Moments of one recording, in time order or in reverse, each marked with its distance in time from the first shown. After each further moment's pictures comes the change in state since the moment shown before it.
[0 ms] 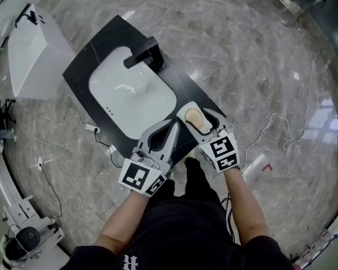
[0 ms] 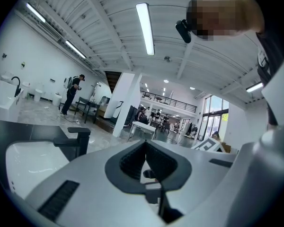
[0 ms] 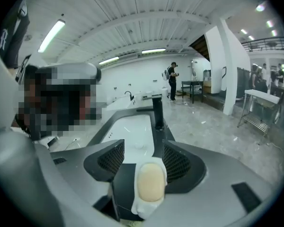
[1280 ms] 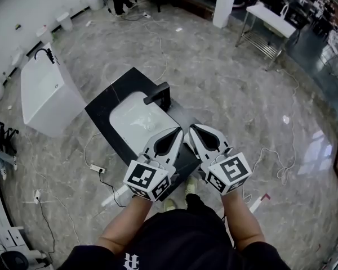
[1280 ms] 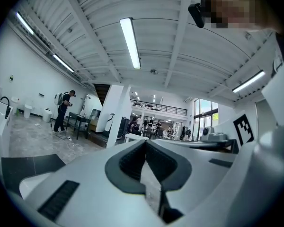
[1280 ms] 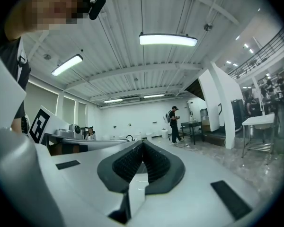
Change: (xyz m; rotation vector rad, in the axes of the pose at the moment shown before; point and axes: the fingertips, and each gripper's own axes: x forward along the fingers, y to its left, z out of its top) left arm -0.077 -0.060 0.129 0.121 -0.100 -0.094; right arm -0.150 0.122 0.207 -0.033 -0.541 -0.037
